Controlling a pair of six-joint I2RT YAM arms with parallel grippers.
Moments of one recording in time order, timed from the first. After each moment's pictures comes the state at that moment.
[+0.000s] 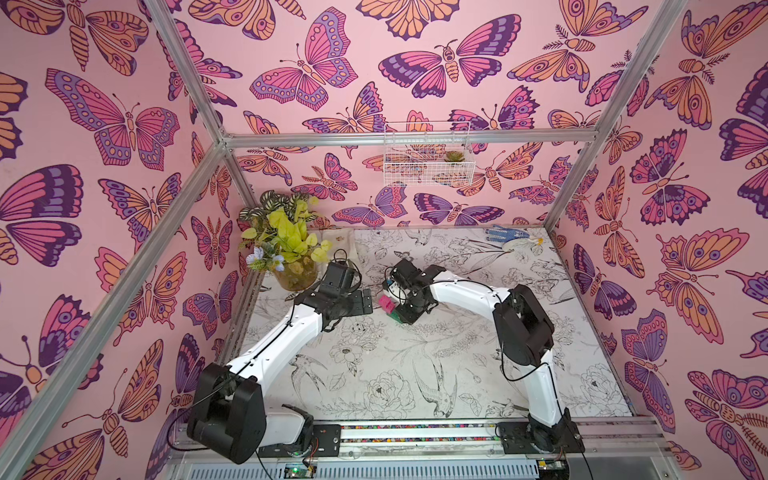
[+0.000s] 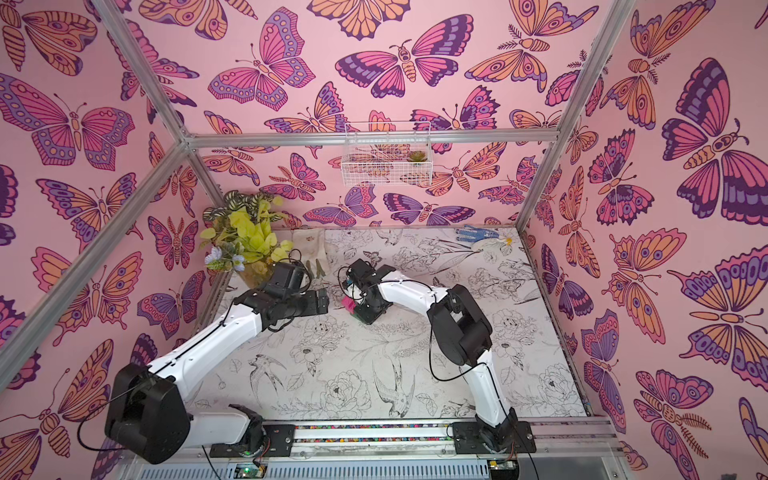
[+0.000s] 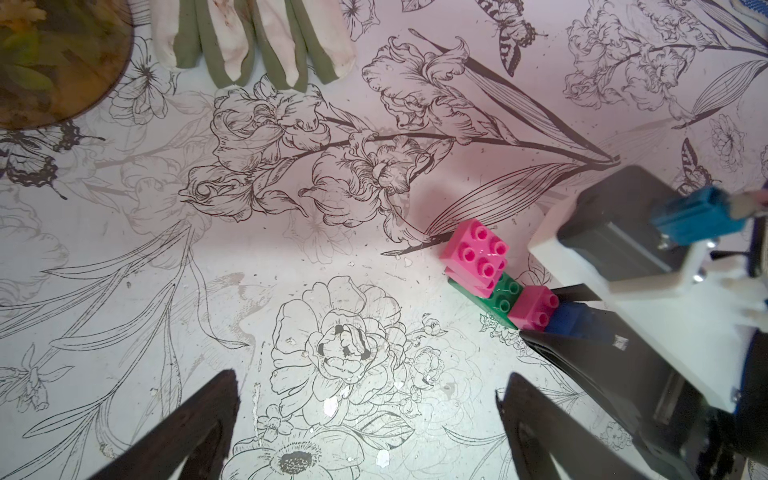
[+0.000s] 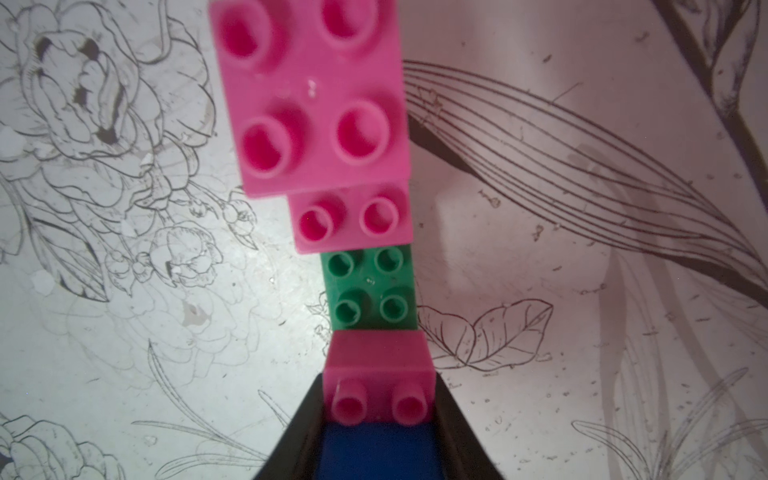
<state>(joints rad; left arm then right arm) -0.39 1.35 0.98 -0.58 -0.04 -0.43 0.77 2.13 1.67 -0.85 -0.07 -0.06</state>
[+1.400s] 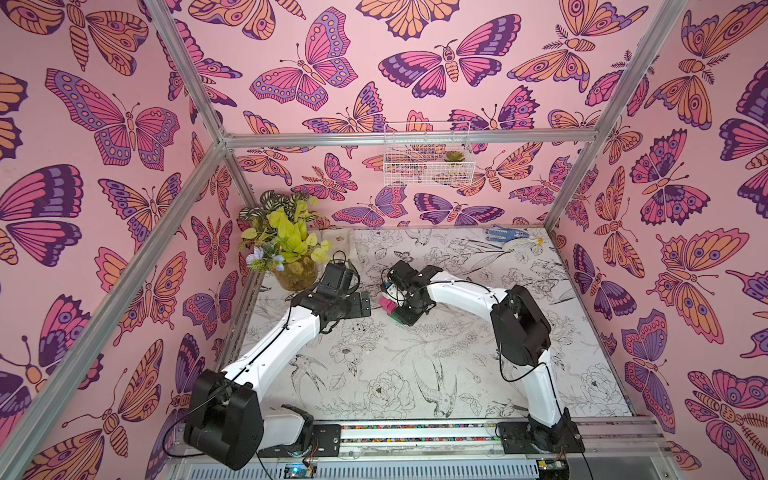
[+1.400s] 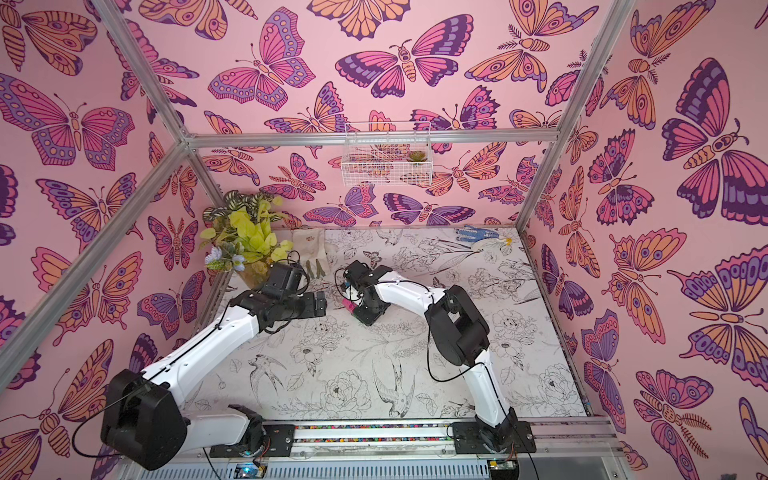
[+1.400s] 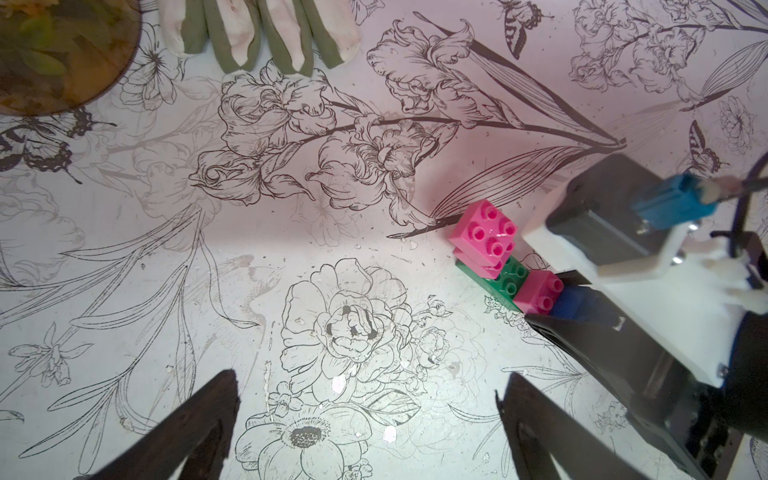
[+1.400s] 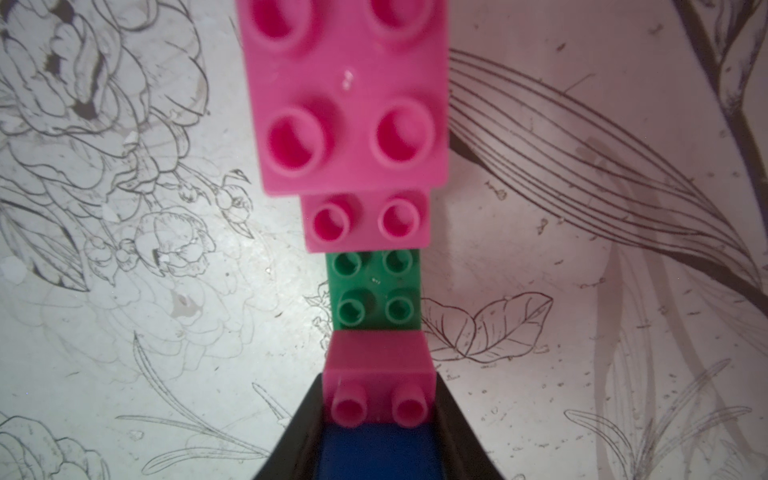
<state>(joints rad) -0.38 1.32 0.98 -0.64 -0.04 -0.42 0.79 2.16 1.70 -0.90 -0.02 -0.08</state>
